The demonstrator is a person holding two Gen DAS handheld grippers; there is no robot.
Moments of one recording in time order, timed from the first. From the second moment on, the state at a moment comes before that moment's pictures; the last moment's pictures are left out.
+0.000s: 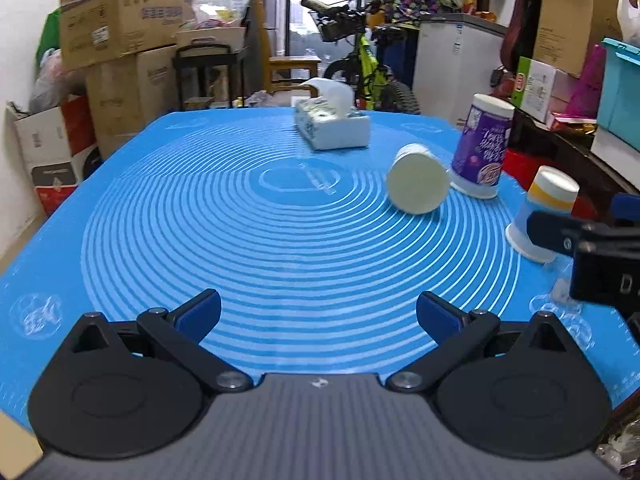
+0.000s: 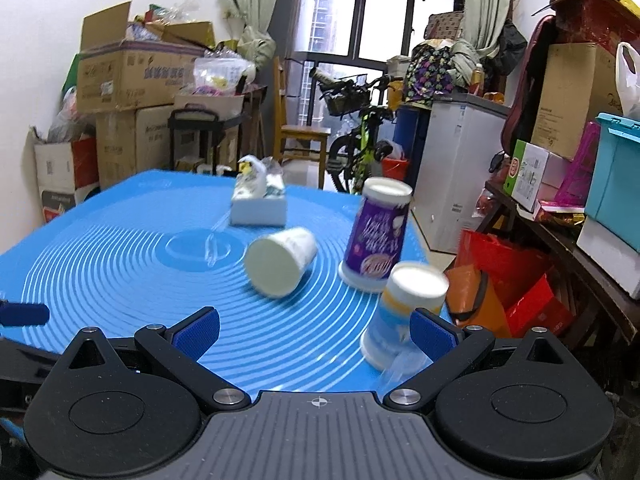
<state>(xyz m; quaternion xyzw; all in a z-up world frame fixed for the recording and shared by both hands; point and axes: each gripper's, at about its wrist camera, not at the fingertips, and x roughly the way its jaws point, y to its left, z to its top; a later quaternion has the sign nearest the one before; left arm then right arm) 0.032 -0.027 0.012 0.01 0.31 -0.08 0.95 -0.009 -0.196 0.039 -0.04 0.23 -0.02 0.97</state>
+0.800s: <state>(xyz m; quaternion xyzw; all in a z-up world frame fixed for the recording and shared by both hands) 0.169 -0.107 0.036 0.02 0.31 -0.11 0.95 0.095 -0.261 0.055 -0.06 0.24 -0.03 0.97</state>
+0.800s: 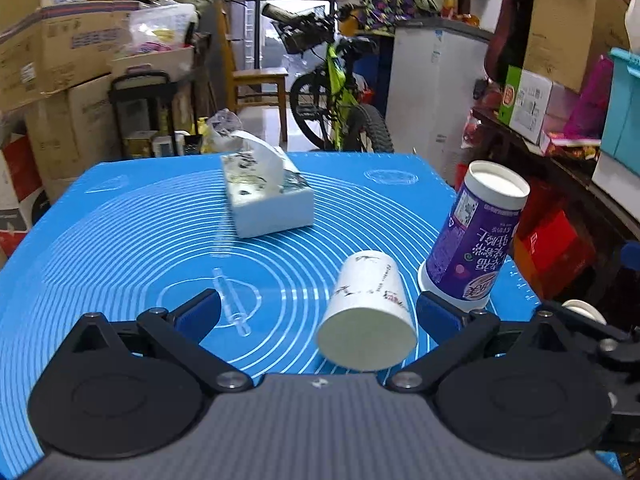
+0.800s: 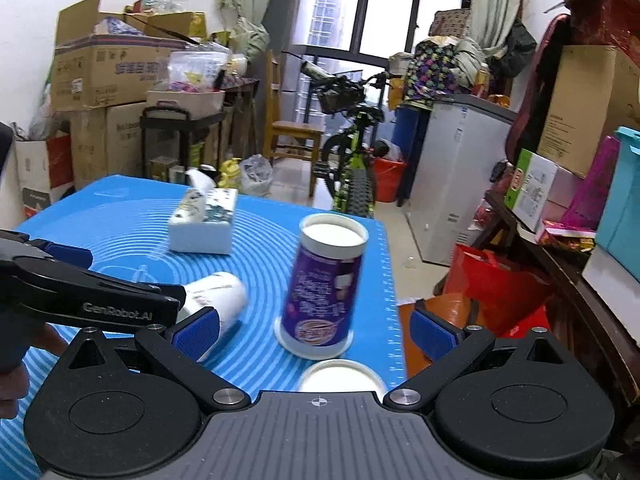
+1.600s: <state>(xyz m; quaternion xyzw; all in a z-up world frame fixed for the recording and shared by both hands) 0.194 -0.128 0.010 0.01 0.37 -0.15 0.92 0.108 -0.277 0.037 -0.06 0.26 -0.04 0.96</state>
